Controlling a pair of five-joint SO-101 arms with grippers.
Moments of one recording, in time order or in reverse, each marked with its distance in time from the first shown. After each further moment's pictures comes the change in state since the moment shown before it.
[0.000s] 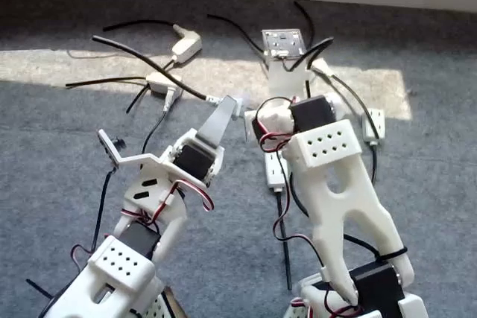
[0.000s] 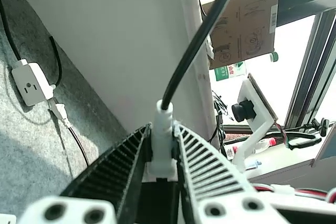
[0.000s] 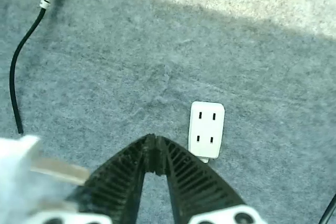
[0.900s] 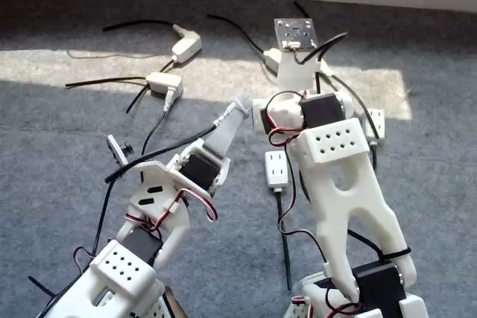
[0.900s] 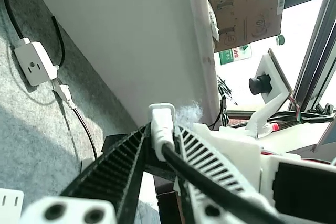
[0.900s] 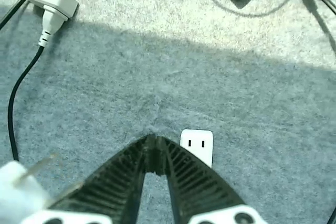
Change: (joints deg) left arm 4.7 -0.9 3.0 -0.1 -0.1; right arm 3.2 0.0 0.1 -6.2 0.7
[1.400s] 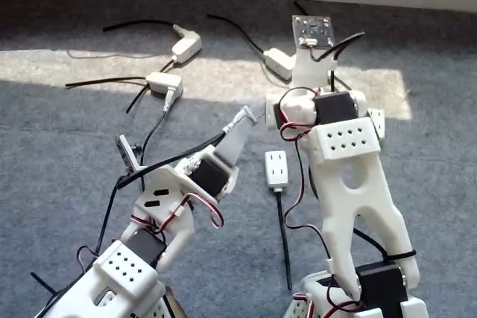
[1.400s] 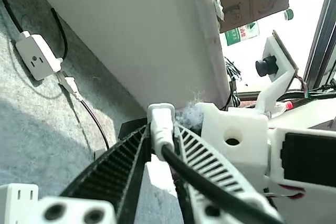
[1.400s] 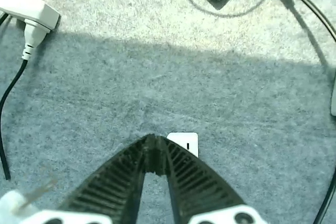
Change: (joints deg) left arm 0.9 0.1 0.4 0.1 -5.2; right arm 4.7 0.0 0.0 0.3 0.0
